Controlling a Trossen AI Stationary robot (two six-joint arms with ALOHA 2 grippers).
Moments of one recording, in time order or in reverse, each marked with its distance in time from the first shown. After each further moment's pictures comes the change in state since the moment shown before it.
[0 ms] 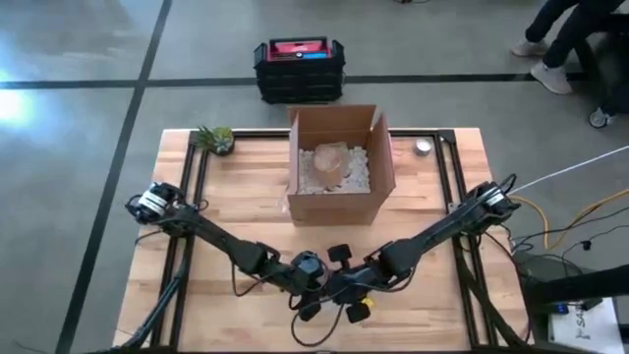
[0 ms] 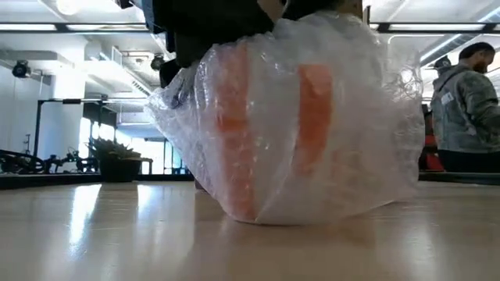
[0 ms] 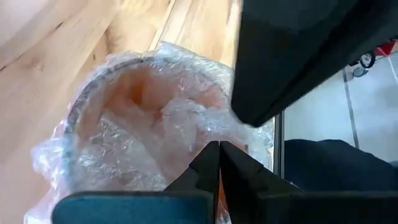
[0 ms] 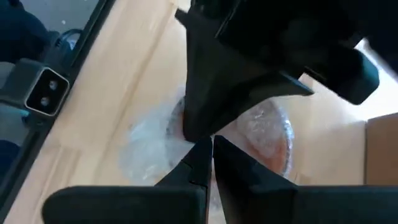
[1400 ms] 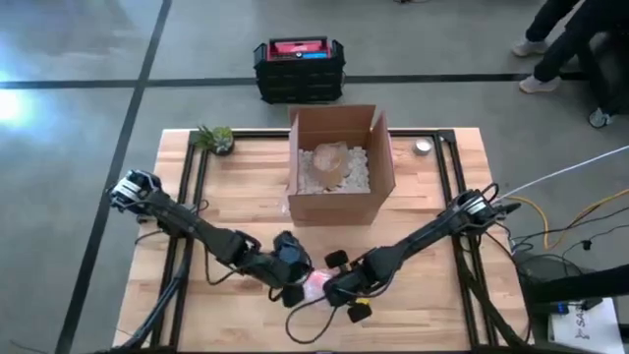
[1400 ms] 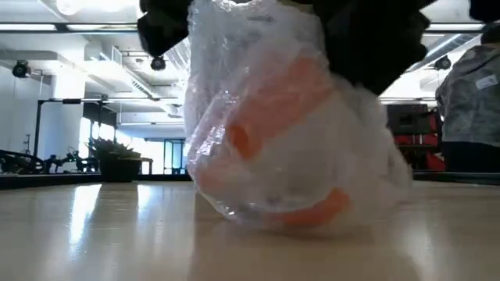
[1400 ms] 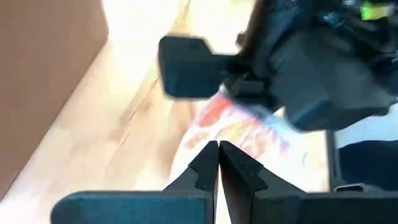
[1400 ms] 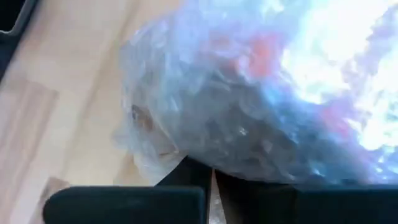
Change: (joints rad) left arm -0.042 -0.262 -0.011 -0.307 -0.226 0.166; right arm -0.028 0.132 -0.019 -0.002 -0.130 -0.068
